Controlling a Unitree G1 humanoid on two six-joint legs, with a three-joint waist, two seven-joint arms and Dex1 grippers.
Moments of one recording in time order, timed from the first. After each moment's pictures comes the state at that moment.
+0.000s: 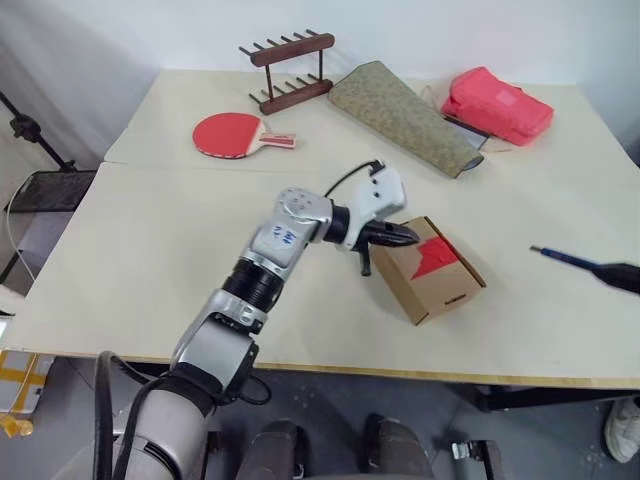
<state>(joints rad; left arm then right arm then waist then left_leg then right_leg) -1.05 0.14 -0.22 0.50 -0.10 0.28 -1.05 -0.12 -1.01 -0.59 0.28 0.39 0.61 1.04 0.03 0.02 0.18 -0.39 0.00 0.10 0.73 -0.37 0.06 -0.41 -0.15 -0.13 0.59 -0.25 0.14</state>
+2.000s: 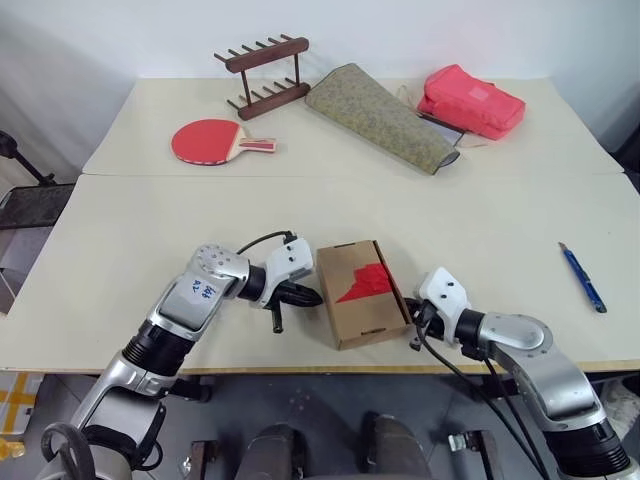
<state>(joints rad) -0.65 0.55 -0.34 -0.02 -0.11 0.70 -1.07 -0.13 -0.60 0.08 -0.34 0.21 0.51 0.76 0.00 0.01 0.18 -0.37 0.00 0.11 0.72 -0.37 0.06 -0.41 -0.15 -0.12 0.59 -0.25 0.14</state>
